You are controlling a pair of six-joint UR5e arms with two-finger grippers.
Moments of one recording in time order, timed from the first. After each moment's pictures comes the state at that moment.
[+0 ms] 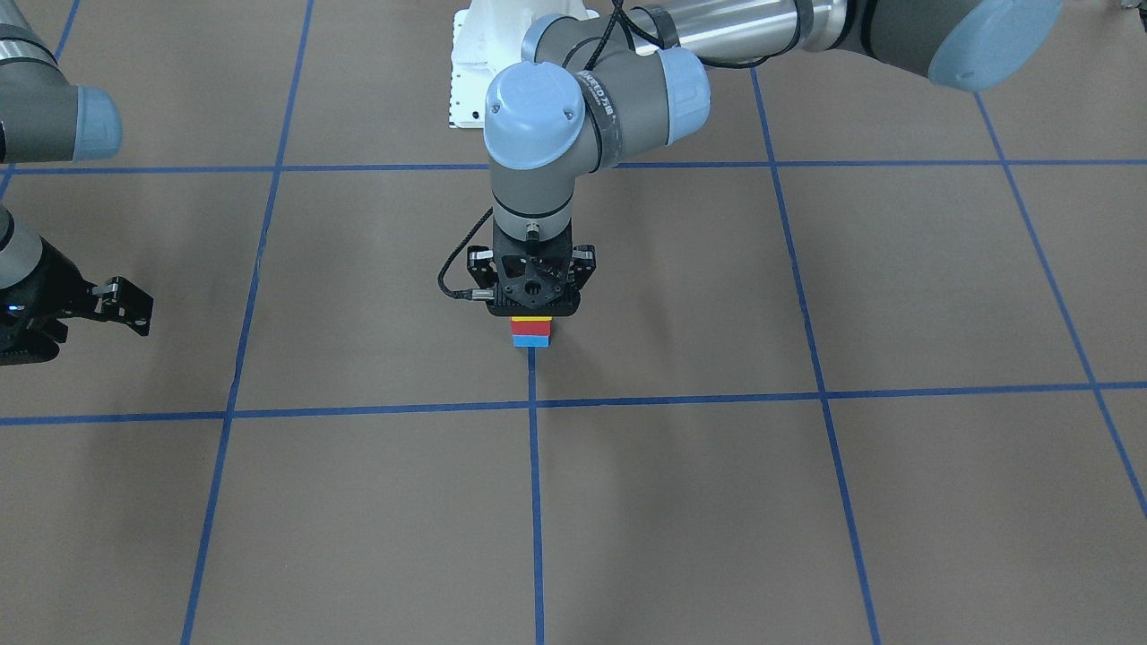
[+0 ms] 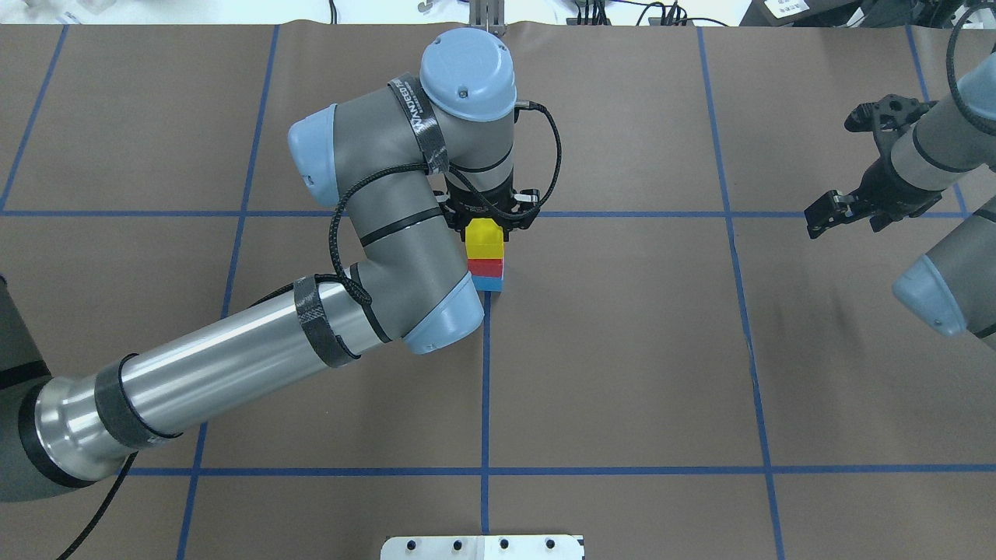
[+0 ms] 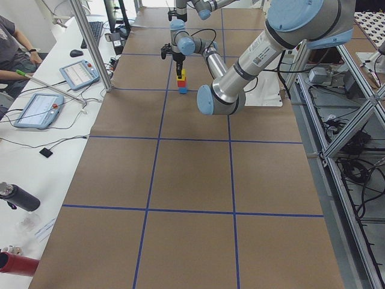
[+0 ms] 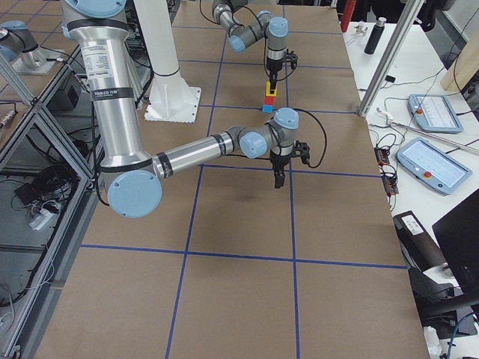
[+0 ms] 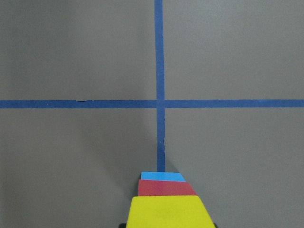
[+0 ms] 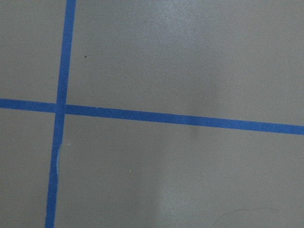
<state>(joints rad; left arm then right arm) -0.61 -2.58 -1.38 -1.50 -1.98 -1.12 1.02 -1.41 1.72 -1.44 2.16 0.60</state>
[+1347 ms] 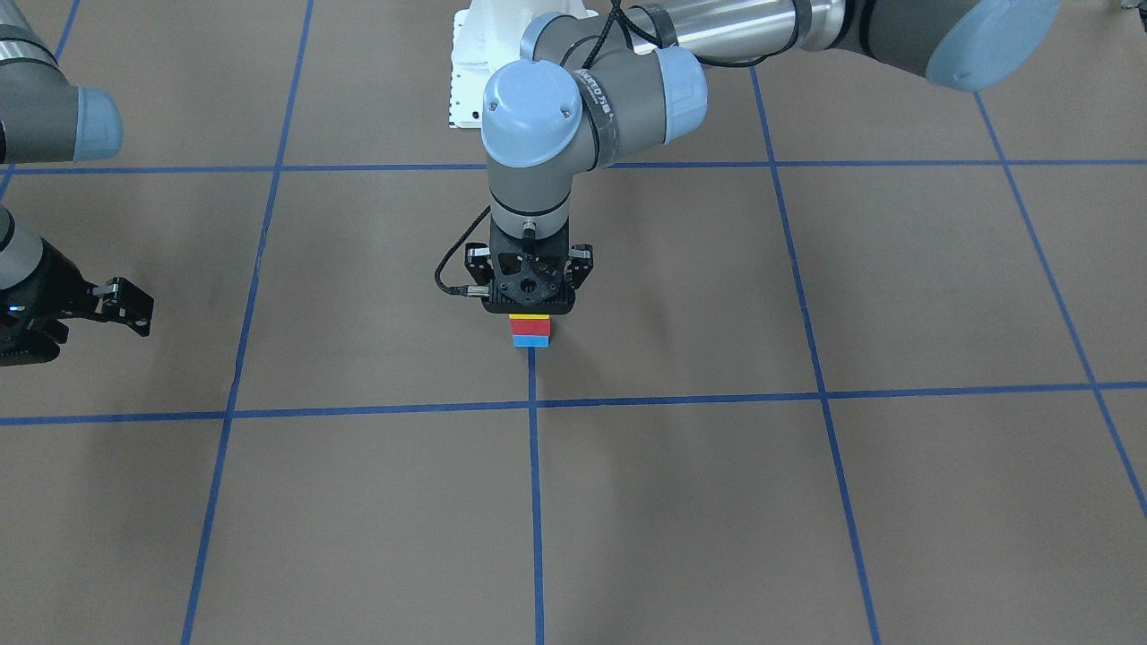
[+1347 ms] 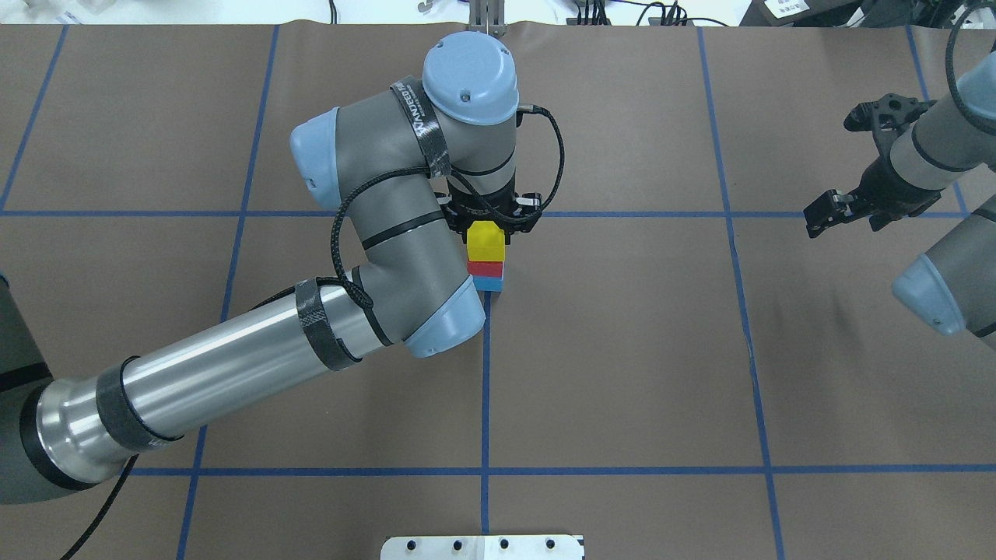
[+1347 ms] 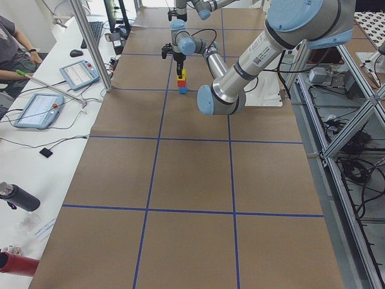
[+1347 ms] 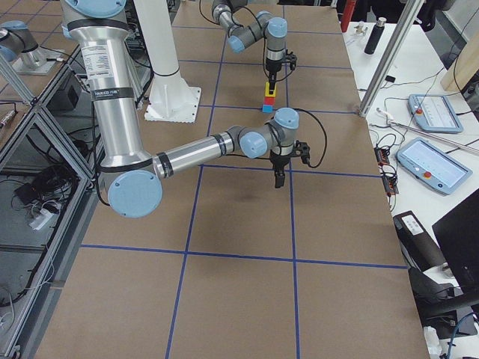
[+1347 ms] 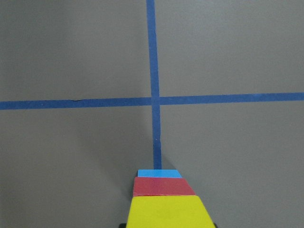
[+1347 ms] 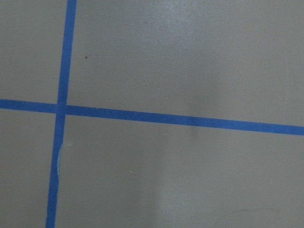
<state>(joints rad) -0.61 -2.58 -1.38 -1.50 -1.98 -1.10 1.02 -1.41 1.72 -1.44 2.16 0.60</state>
